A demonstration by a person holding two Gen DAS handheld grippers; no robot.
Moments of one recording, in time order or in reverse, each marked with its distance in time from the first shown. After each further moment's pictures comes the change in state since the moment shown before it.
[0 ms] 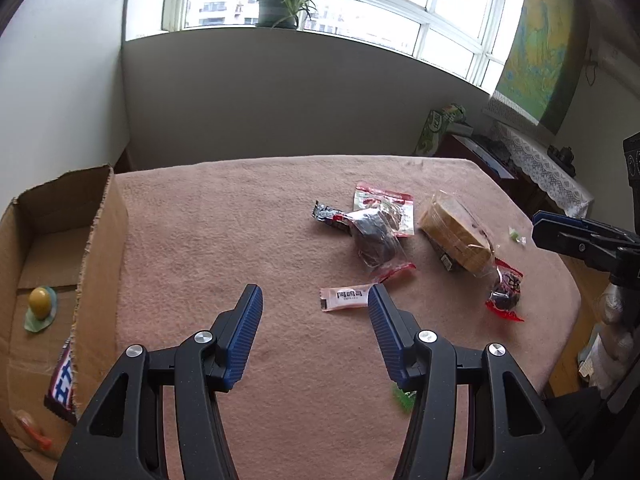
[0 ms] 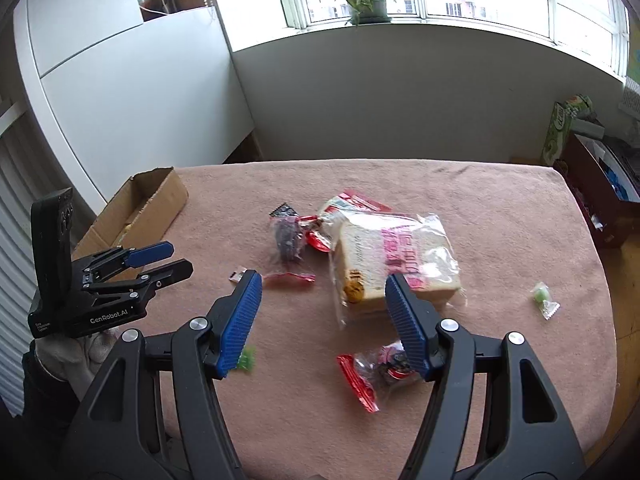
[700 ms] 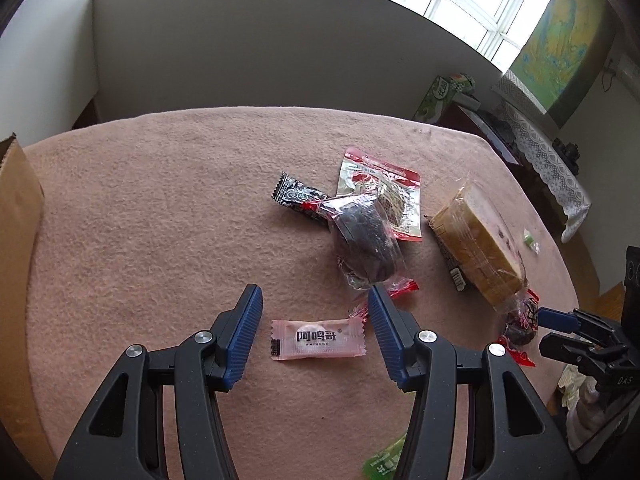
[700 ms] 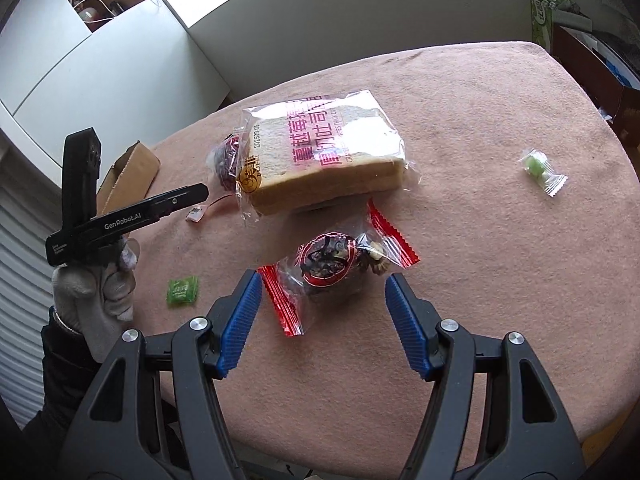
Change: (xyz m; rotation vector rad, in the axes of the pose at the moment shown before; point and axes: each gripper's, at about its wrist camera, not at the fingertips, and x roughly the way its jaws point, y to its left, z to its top) left arm 0.073 -0.008 0.024 -0.089 0.183 -0.073; right arm 0.030 -0.074 -0.056 0.194 0.182 0.103
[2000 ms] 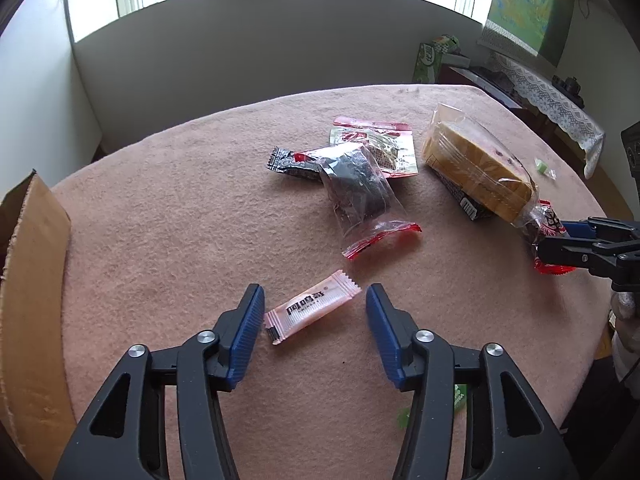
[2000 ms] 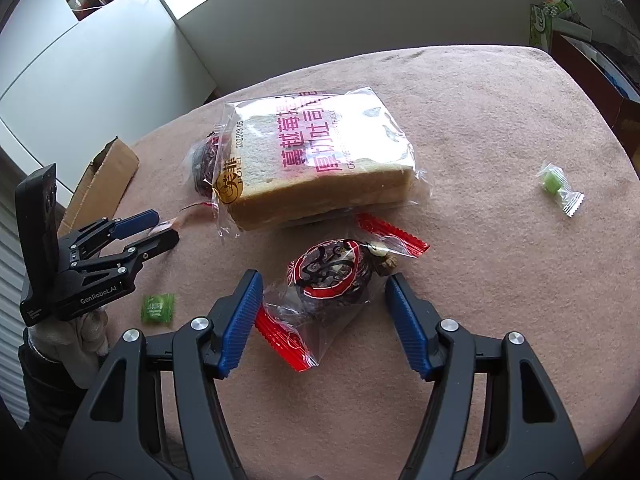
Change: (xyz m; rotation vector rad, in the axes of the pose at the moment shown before) left arm -0.013 -0.019 -0.034 0.228 -0.028 0.153; right arm 0.022 0.010 0.006 -0.019 -0.001 -0.074
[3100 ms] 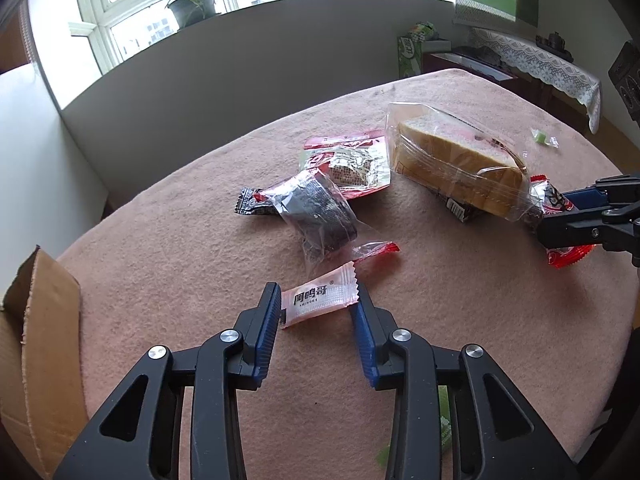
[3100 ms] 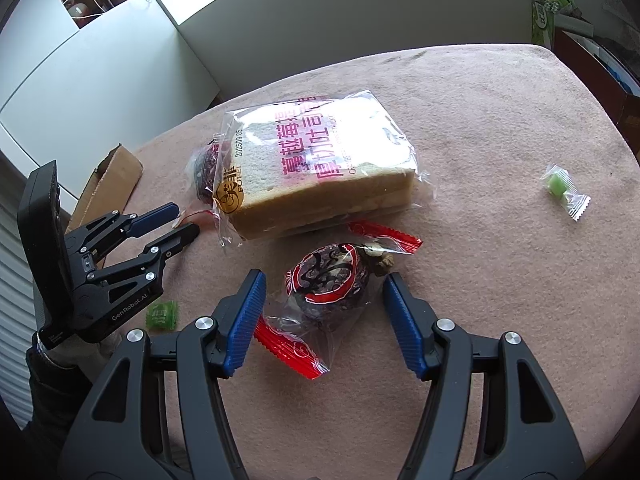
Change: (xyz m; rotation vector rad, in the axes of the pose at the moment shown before) left arm 0.018 -0.035 0.016 0.186 -0.054 0.090; right arm 0.002 -0.002 0.001 0.022 -0.009 0.033
